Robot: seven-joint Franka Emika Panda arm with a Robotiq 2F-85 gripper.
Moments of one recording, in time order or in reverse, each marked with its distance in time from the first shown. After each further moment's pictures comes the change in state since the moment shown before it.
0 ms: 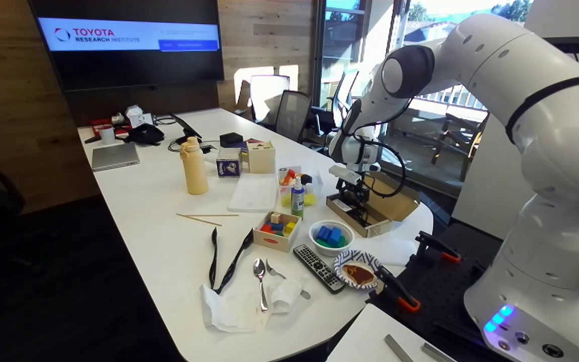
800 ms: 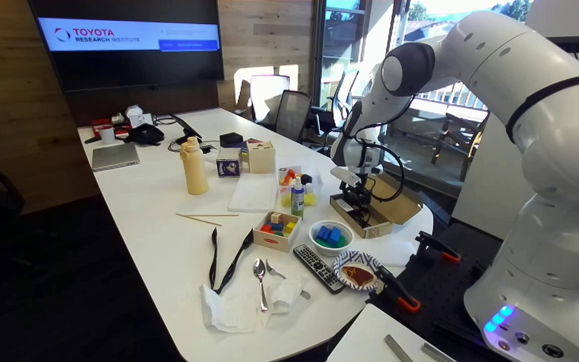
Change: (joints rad) arm 0.014 -0.016 -0.011 -0.067 0.001 0.085 0.103
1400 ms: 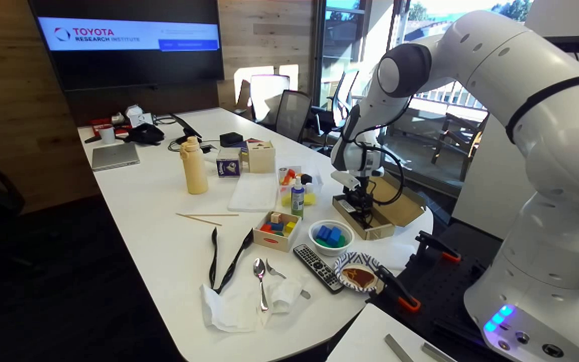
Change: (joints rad) arm 0.044 0.005 -0.037 -0.035 -0.008 0.009 0.084
